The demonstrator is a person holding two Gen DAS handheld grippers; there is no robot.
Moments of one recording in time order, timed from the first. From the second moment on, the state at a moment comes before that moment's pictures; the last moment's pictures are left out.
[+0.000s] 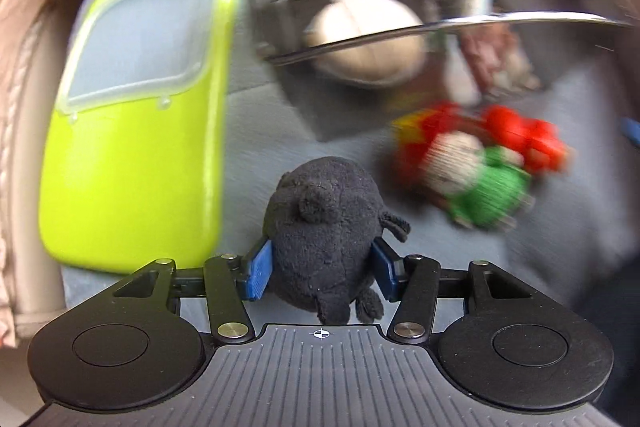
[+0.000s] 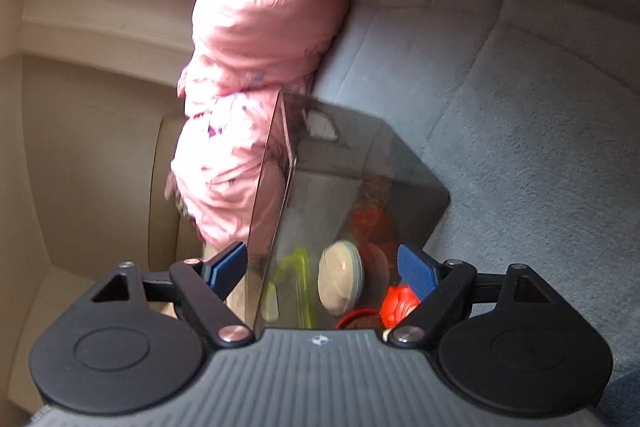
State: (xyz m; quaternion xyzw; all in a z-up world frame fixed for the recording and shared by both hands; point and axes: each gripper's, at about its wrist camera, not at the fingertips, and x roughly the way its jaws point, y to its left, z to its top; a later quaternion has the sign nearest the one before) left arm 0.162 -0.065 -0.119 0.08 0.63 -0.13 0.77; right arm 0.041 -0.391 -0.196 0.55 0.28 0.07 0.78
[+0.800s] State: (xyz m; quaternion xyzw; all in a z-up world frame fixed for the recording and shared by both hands) left arm 0.367 -0.123 -0.156 -0.24 0.69 -0.21 0.65; right arm 0.054 -0.346 -0.028 0.26 0.40 0.09 0.87
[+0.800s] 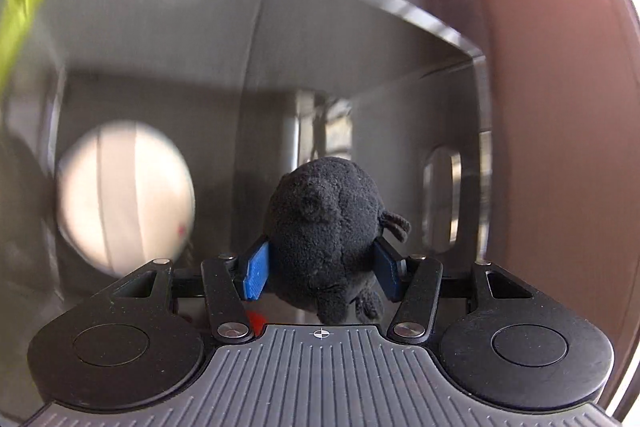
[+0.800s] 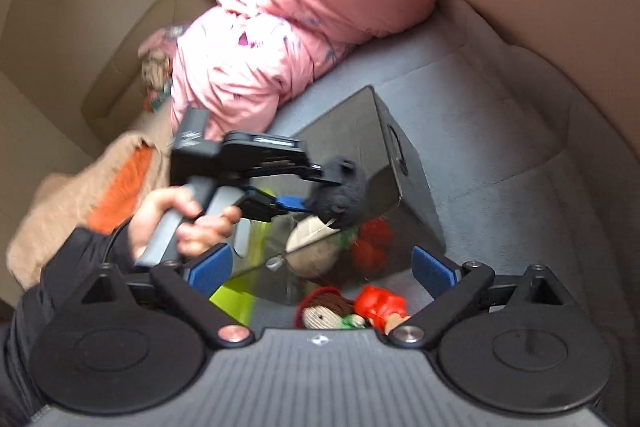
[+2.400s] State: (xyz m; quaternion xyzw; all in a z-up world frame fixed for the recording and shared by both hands) left arm 0.141 0.027 -0.100 -0.13 0.57 -0.29 0.76; right arm 0.120 -0.196 -0.108 -0.17 0.51 0.16 0.83
